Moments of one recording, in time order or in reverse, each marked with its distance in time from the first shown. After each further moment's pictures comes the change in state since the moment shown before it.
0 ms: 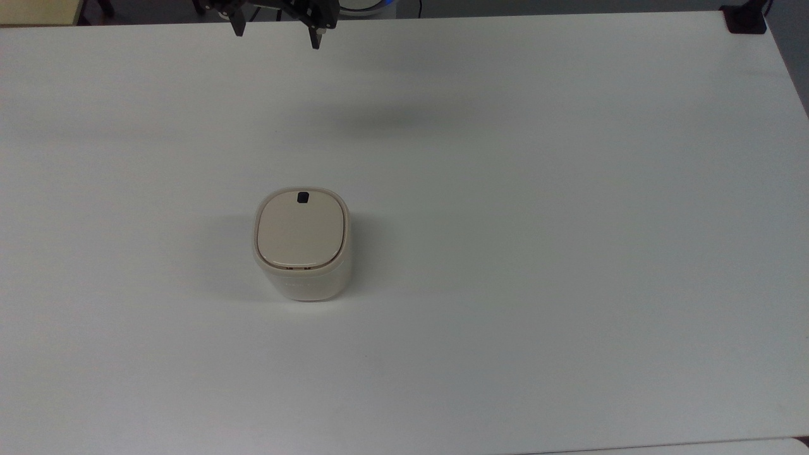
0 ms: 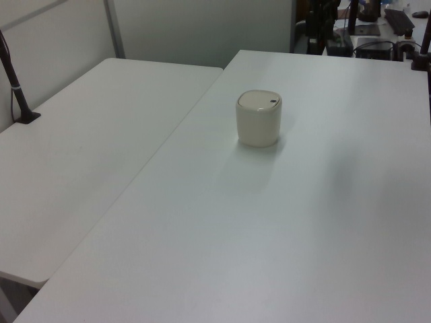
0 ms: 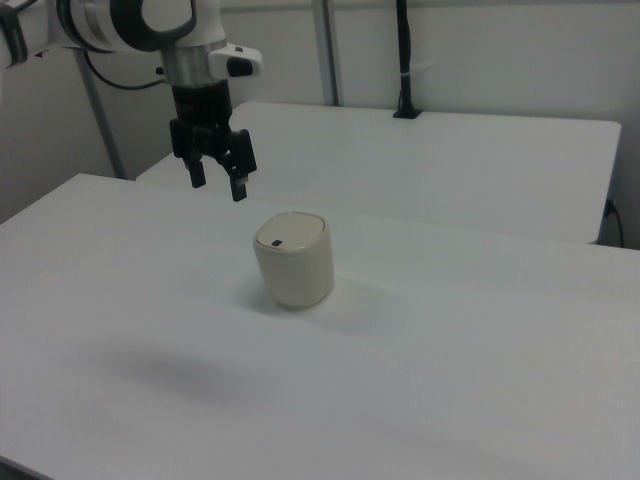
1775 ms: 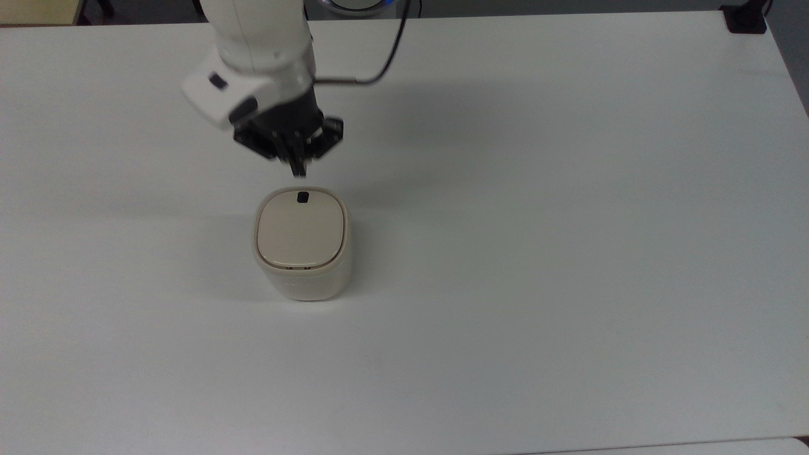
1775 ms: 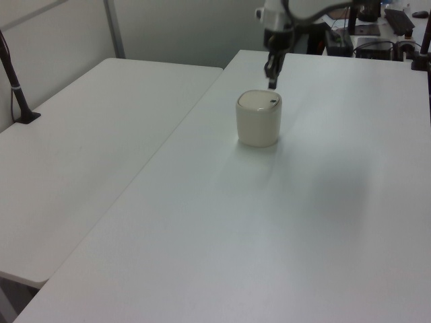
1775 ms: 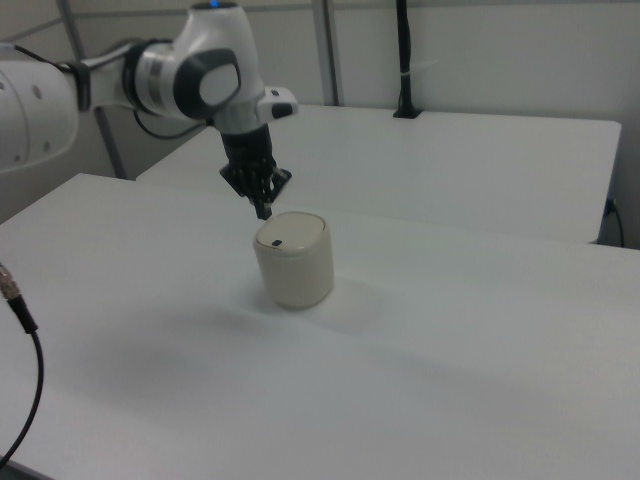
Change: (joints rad) arm 0.011 0.204 0.002 -0.002 0.057 0.359 -0.198
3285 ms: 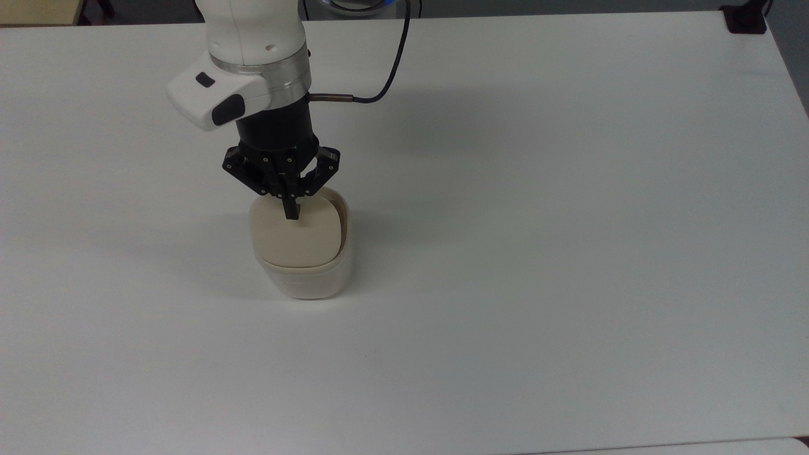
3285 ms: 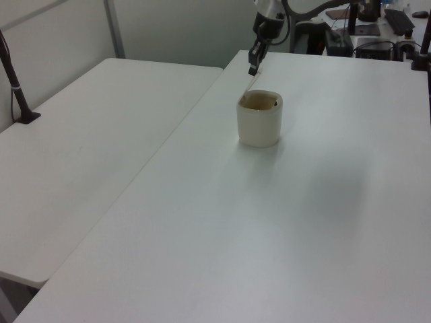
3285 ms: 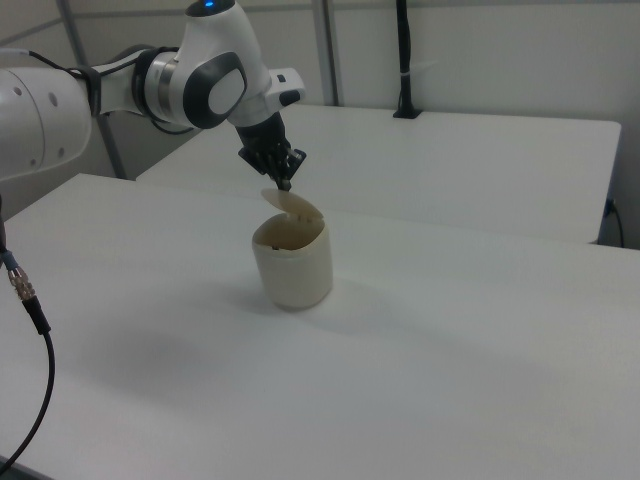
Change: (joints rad) arm -0.009 0.049 0.014 0.026 0.025 0.264 0.032
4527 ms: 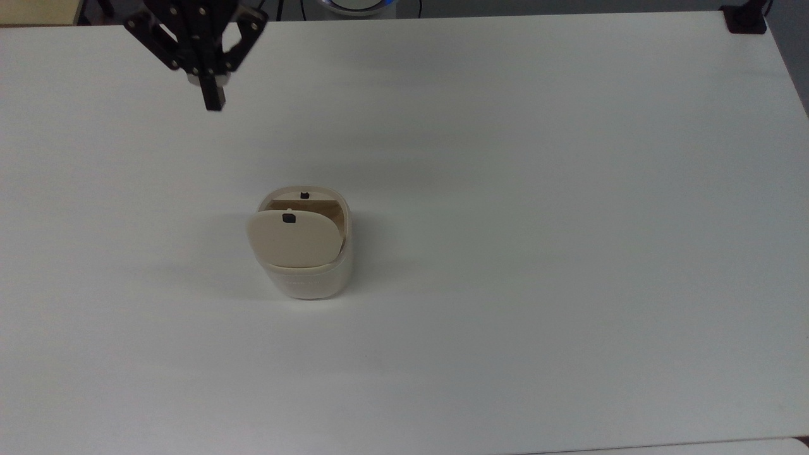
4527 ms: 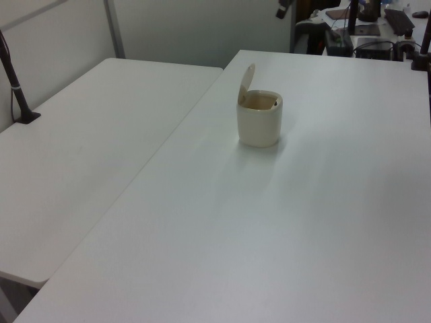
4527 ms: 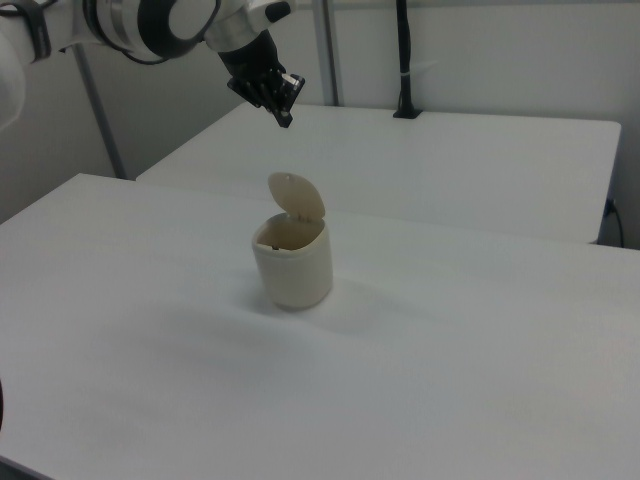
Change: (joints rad) arm -0.080 -0.212 0.002 0.016 0.000 -0.091 -0.068
